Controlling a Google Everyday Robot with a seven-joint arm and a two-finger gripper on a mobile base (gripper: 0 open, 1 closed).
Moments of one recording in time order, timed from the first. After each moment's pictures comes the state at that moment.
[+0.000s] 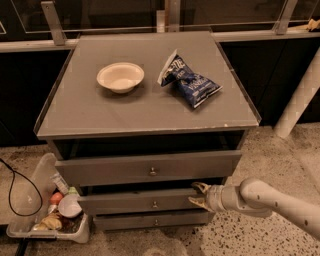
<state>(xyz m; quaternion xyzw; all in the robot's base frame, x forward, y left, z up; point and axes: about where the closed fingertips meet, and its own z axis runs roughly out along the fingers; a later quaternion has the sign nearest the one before) 0.533 -0.163 0.407 -0.59 0.69 0.16 0.38</state>
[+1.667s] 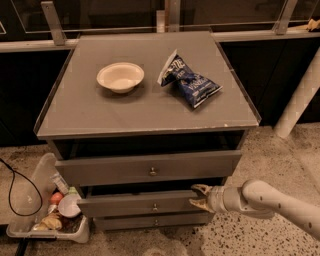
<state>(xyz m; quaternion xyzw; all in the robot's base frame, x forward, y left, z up) 0.526 -0.167 0.413 -0.59 0.69 0.16 0.38</state>
